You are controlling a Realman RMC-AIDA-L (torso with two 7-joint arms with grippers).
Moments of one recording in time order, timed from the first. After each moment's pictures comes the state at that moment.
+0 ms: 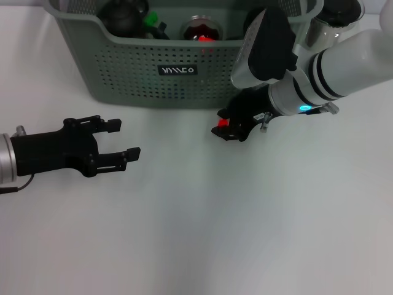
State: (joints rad) left arm -0.43 -2.14 0.42 0.73 2.25 1.59 -1.22; right arm 0.97 2.12 -1.47 -0.42 -2.14 -0.85 1.77
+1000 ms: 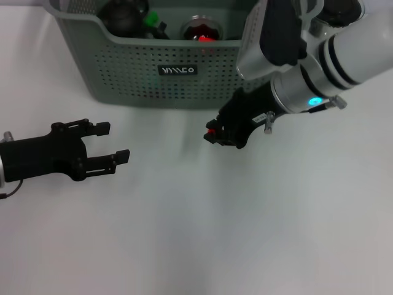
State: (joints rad) left arm -0.41 -2.14 0.39 0.75 2.26 1.61 -1.23; right arm 0.88 2.10 -1.47 -0.72 -2.18 -1.15 1.88
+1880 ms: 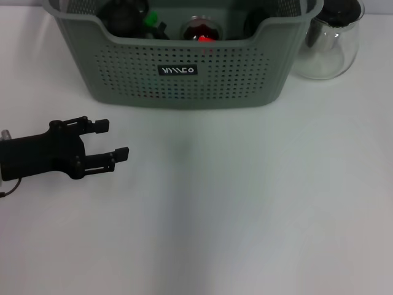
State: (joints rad) left arm -0.41 -2.14 0.37 0.76 2.25 1.64 -1.22; right arm 1.11 2.10 -1.14 -1.17 -2.54 -1.26 2.33
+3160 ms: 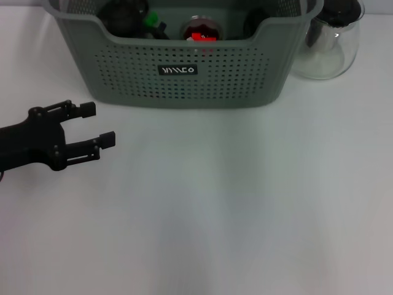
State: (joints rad) left arm -0.41 -2.12 0.23 0.77 2.23 1.81 -1.19; right arm 0.79 2.09 -1.15 -1.26 -1.98 -1.20 1.99
